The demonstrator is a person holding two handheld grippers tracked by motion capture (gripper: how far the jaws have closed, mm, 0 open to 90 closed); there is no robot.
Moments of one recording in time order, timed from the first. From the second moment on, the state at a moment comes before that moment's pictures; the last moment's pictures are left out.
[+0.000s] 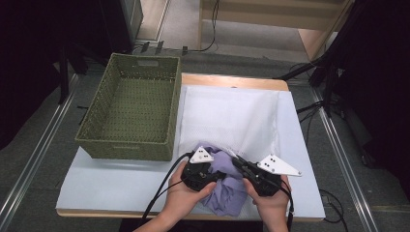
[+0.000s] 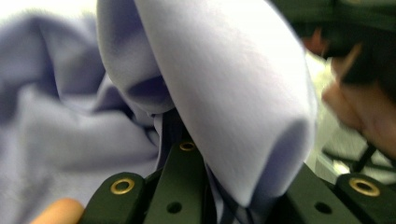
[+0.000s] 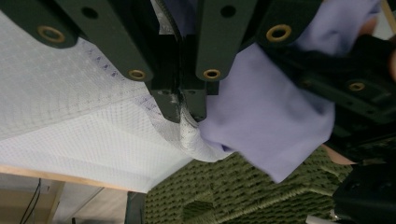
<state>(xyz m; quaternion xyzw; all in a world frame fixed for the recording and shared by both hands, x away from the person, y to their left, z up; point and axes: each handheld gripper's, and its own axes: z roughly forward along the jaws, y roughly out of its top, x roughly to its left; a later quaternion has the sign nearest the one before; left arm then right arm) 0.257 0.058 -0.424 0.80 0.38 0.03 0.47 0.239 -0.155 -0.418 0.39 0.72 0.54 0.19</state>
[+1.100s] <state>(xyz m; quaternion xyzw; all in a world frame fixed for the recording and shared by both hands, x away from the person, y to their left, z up) 0.273 0.101 -0.431 0.81 0.38 0.04 0.45 0.252 -0.171 -0.446 0.42 0.72 0.52 0.18</state>
